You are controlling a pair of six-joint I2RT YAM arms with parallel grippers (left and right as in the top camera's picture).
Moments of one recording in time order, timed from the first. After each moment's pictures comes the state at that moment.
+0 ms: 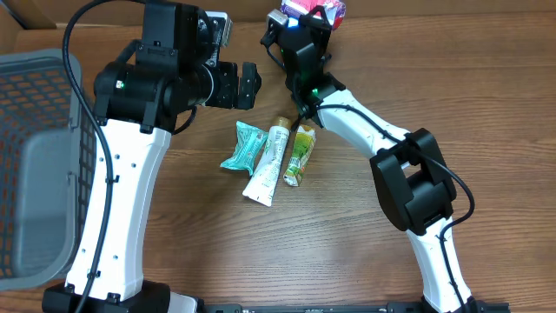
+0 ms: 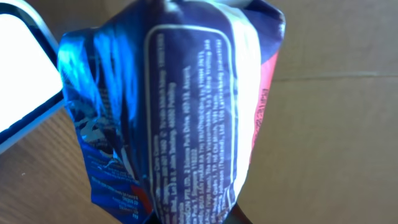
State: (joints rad) left arm -0.22 1.61 1.92 -1.21 0.14 -0.10; right arm 0.55 2.33 1.81 0.34 0.79 -1.30
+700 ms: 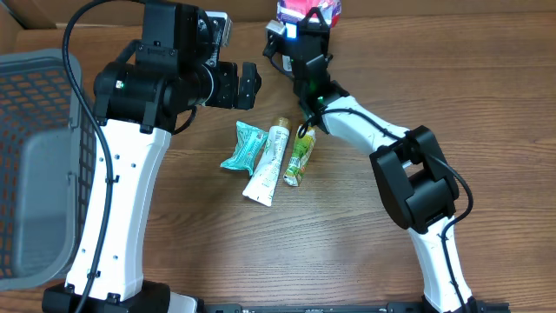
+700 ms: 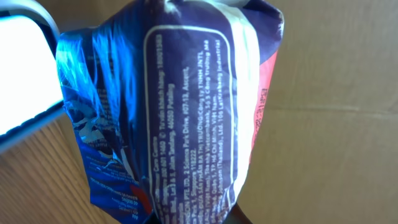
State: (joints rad) left arm -0.22 1.61 1.92 -1.21 0.14 -0.10; right arm 0.52 2.33 1.73 0.52 0.66 -1.47
